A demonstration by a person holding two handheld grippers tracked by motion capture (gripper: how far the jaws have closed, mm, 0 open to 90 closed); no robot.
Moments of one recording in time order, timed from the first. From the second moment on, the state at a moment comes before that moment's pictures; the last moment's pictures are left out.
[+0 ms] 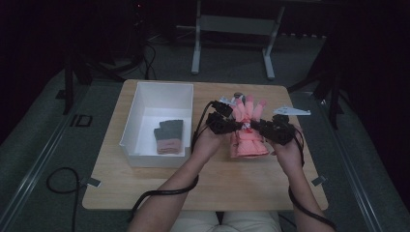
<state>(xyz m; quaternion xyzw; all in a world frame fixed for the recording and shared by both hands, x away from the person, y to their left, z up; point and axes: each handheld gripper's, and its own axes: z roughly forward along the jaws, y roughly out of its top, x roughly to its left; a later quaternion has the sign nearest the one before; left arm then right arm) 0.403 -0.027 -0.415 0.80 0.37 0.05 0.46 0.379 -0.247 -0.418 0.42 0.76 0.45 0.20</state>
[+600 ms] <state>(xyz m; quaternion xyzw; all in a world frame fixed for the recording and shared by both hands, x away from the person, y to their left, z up) 0.401 0.043 -0.352 0.80 0.38 0.08 0.45 0.386 -0.179 -0.364 0.39 0.76 0.48 0.20</state>
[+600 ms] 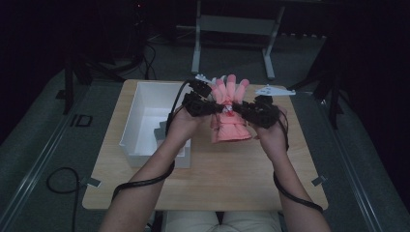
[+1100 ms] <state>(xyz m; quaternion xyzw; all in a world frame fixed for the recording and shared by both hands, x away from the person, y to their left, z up) 0.390 0.119 -0.330 0.79 0.41 0.10 0.44 0.390 -0.103 -0.345 0.36 0.77 0.49 0.19</state>
